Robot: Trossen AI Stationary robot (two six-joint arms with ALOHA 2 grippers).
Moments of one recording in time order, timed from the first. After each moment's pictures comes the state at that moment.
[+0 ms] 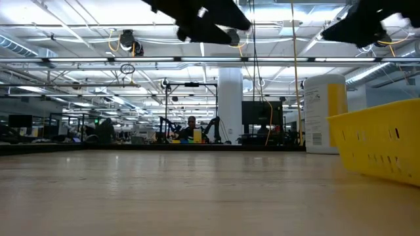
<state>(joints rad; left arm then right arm) -0.23 1.68 1.12 0.19 -0.48 -0.01 0.77 1.19 0.53 0.22 0.70 0.28</state>
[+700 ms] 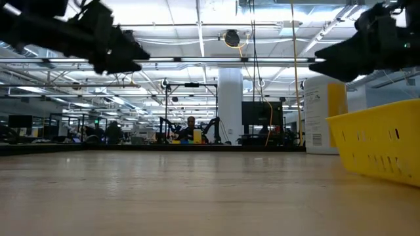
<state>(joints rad) -0.10 0.95 0.29 0.55 -0.55 -0.05 0.17 0.39 0.04 0.38 0.44 0.01</state>
